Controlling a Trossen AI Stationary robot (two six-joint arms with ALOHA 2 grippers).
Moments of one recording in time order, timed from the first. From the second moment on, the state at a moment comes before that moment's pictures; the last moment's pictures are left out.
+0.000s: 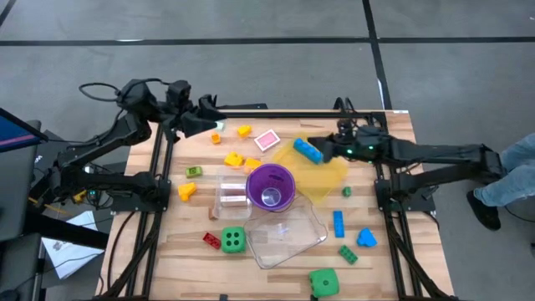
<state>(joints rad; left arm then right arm) 0.52 1.00 1.08 0.28 0.75 -0.72 -0.13 0.96 0.77 -0.04 0.25 0.78</state>
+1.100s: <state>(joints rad) 0.42 1.00 1.08 0.71 0.52 -0.51 0.27 0.88 0.77 -0.77 0.13 1.58</state>
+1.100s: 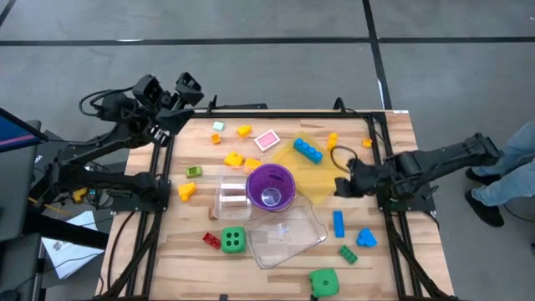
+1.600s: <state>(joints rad) 0.42 1.00 1.08 0.71 0.52 -0.50 0.57 1.07 0.77 -0.93 0.14 2.15</state>
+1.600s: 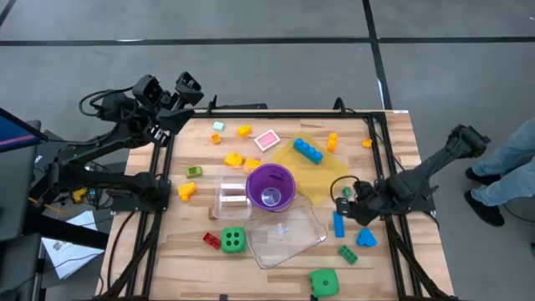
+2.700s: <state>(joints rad) 0.42 1.00 1.08 0.77 0.52 -0.54 0.52 1.47 0.77 -0.80 0.04 2.15</state>
